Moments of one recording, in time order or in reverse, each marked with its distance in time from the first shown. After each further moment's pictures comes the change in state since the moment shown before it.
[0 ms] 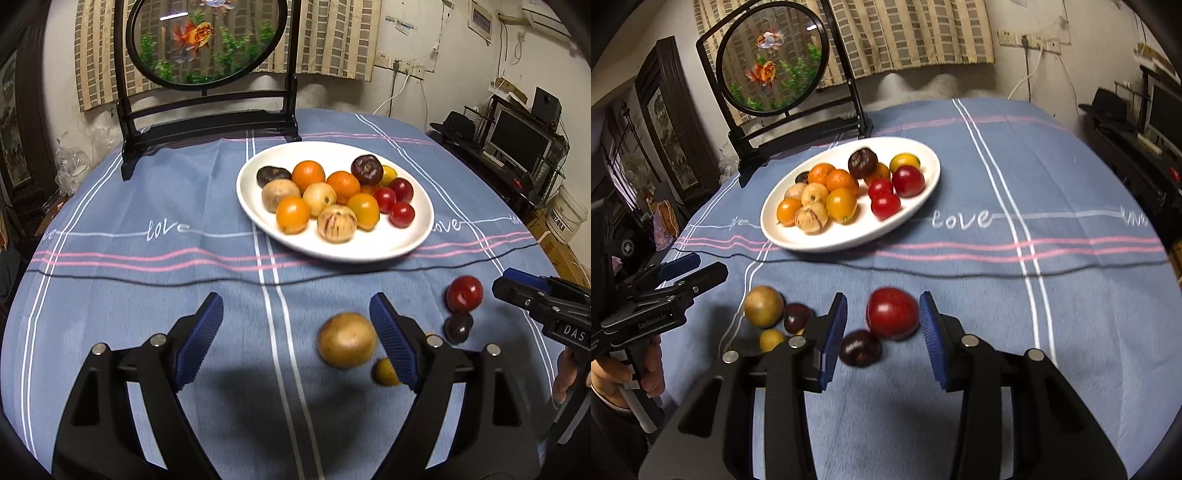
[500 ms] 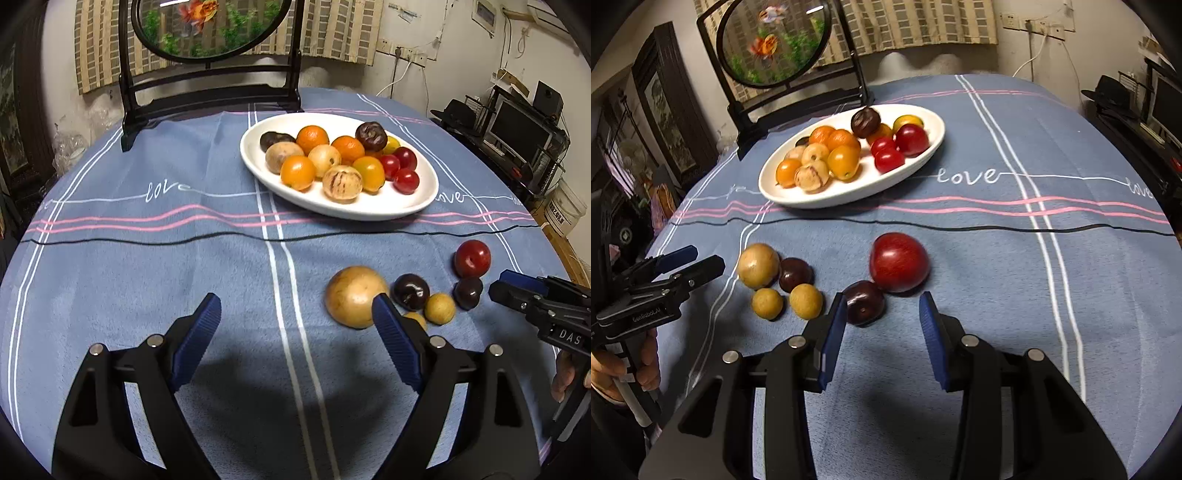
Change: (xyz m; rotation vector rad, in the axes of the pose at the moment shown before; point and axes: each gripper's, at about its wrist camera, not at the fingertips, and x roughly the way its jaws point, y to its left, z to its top) left arm 0.009 0.010 -0.026 -0.016 0.058 -0.016; right arm 0.014 0.010 -0.024 -0.033 0.073 -0.003
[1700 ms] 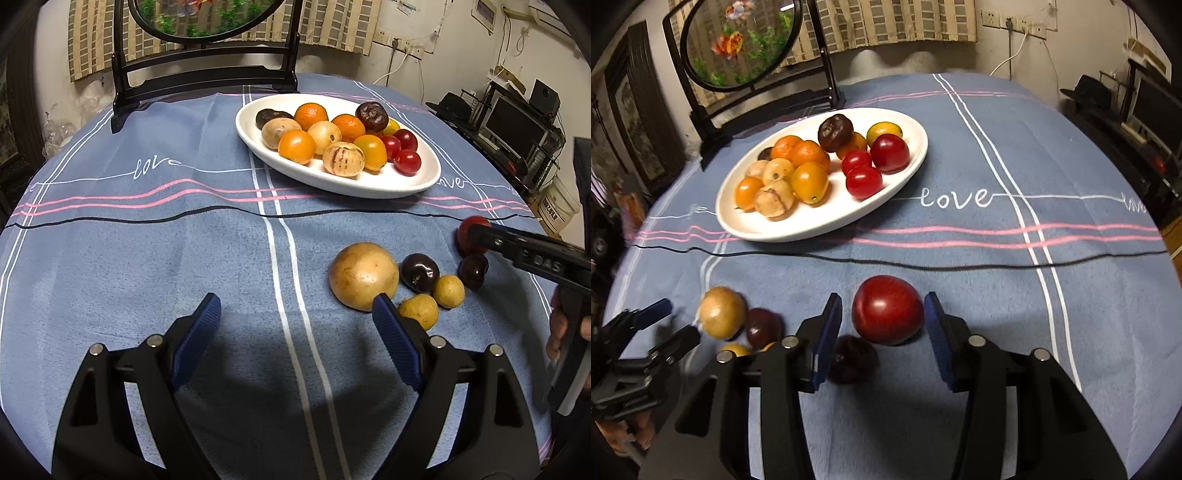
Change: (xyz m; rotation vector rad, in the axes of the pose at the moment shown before) left arm 0.017 0.004 -0.011 -0.004 0.038 -0.045; right arm 0.034 0.000 0.038 0.041 0.003 -0.160
